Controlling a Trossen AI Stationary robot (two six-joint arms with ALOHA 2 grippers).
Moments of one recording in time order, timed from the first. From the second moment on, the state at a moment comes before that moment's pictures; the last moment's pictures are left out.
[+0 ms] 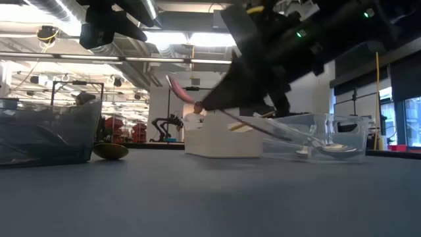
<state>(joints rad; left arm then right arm) -0.34 1.21 0.90 -0.40 -0.36 -1.04 0.41 1.90 0.97 0.34 0.64 0.67</state>
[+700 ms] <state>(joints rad) -0.34 1.21 0.90 -0.40 -0.43 -1.14 0.35 1.90 0.97 0.75 0.61 0.61</state>
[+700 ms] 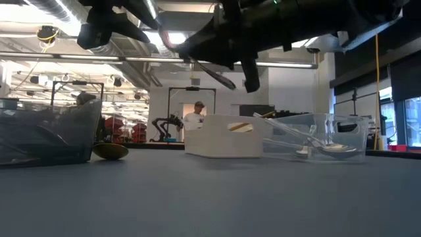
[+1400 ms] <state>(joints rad) -0.34 1.38 0.90 -0.22 -0.51 -1.23 0.35 1.90 0.97 0.80 0.65 0.62</state>
